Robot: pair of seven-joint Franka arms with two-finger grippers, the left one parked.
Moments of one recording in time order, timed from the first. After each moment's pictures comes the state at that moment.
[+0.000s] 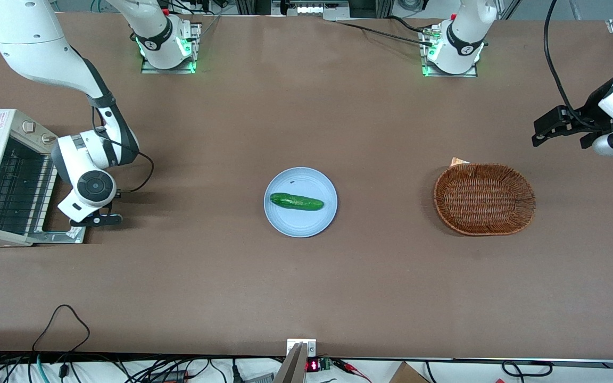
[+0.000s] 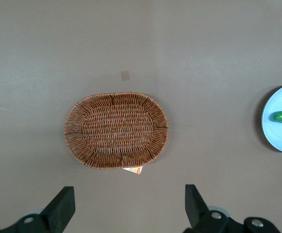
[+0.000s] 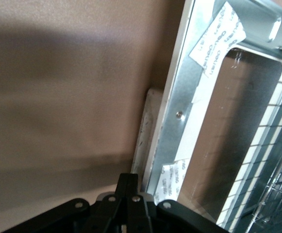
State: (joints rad) arm 0.02 0.59 -0.05 -1.92 -0.69 2.18 0.35
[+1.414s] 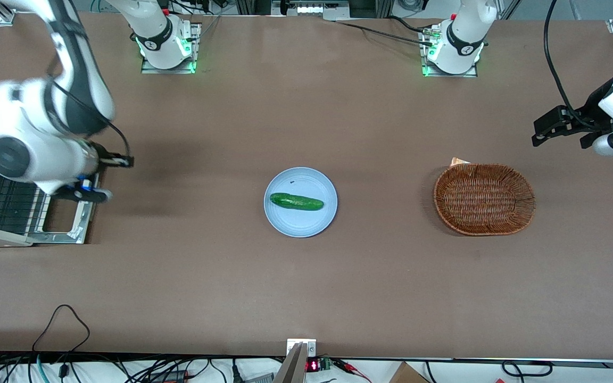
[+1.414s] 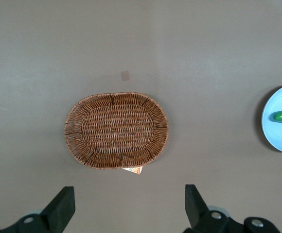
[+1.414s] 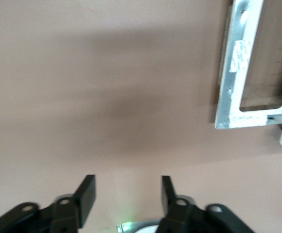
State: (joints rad) arm 0.04 0.22 0.04 -1.77 -0.04 1.62 0.18
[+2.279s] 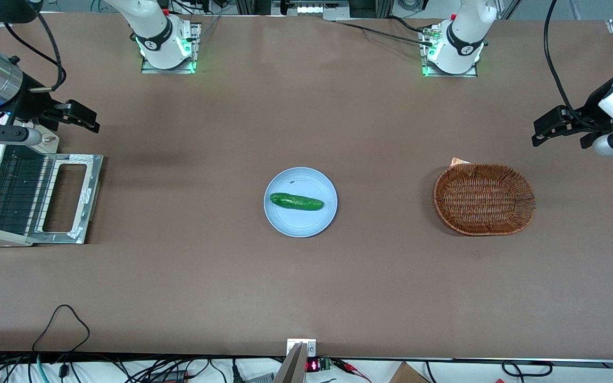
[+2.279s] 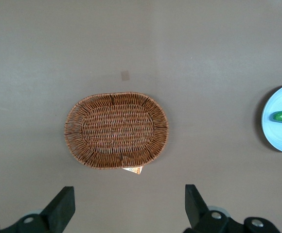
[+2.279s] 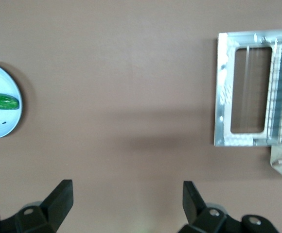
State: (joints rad) arm 0.20 -0.05 -0.12 -1.77 0.04 1.67 0.09
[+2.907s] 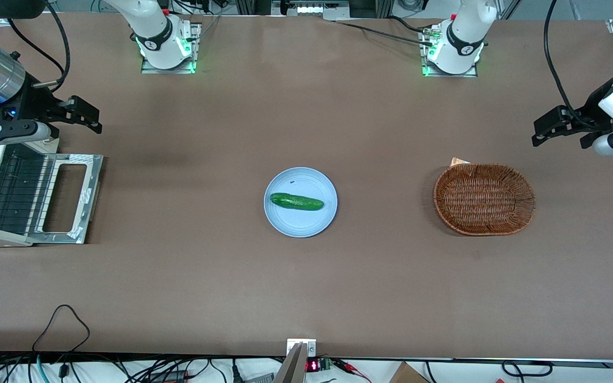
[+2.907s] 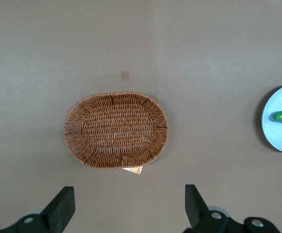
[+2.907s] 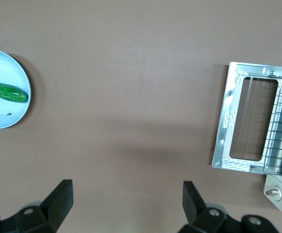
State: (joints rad) arm 0.17 -0.06 -0.07 -1.77 0.04 1.71 0.00
